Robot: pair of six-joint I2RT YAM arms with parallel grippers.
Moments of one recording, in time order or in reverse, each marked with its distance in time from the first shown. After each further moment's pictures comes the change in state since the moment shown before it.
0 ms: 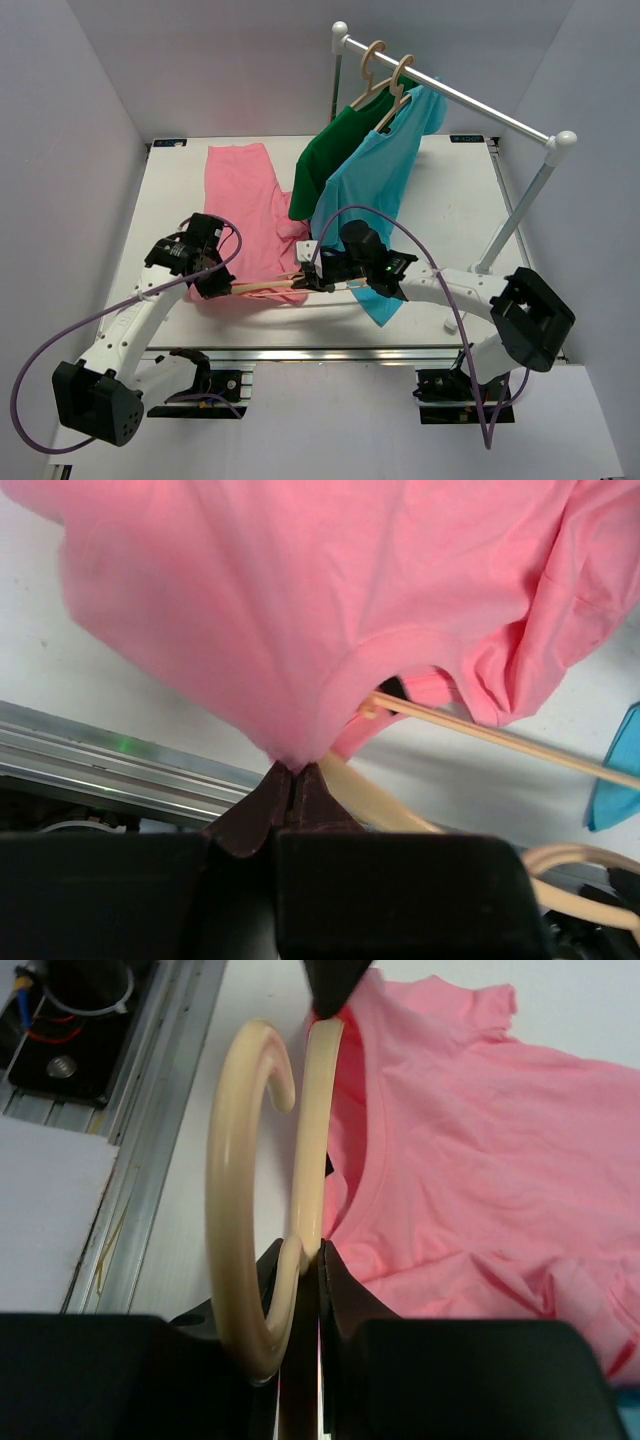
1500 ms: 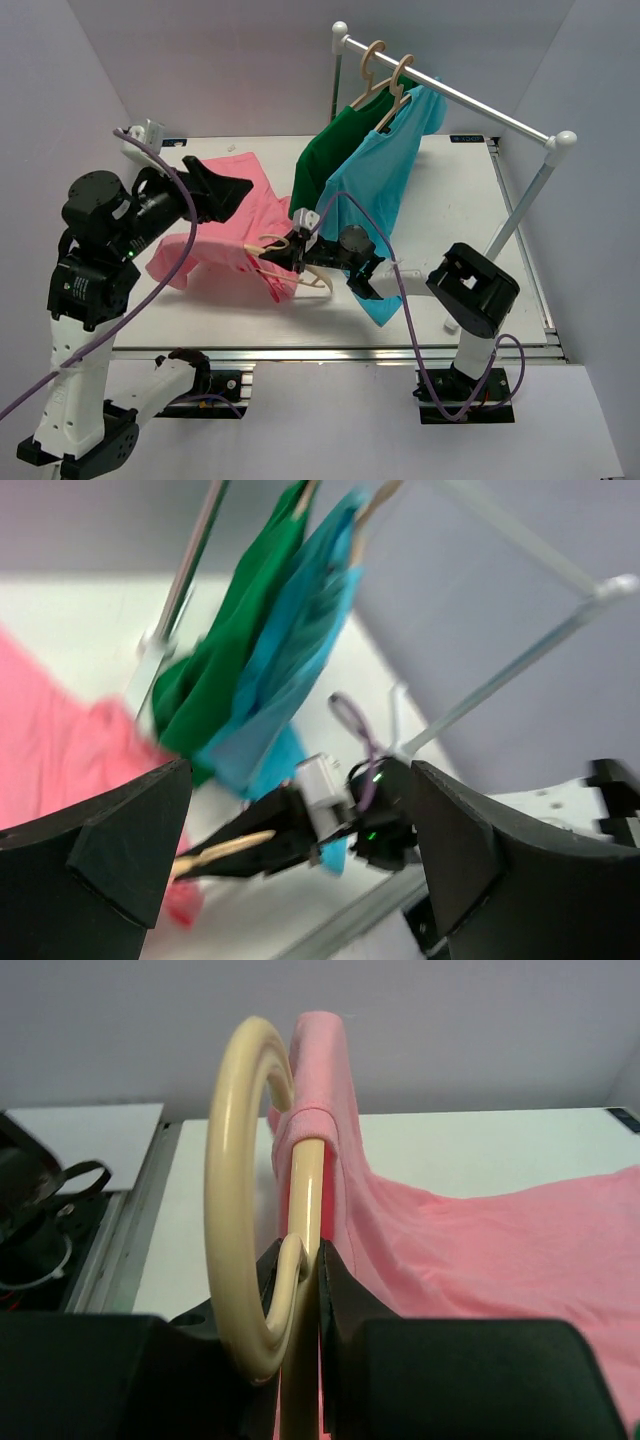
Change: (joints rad) left arm 0.003 -0.118 0.650 0.319 0.393 0.336; right arm 0.009 0.320 0.023 0.876 0.103 0.498
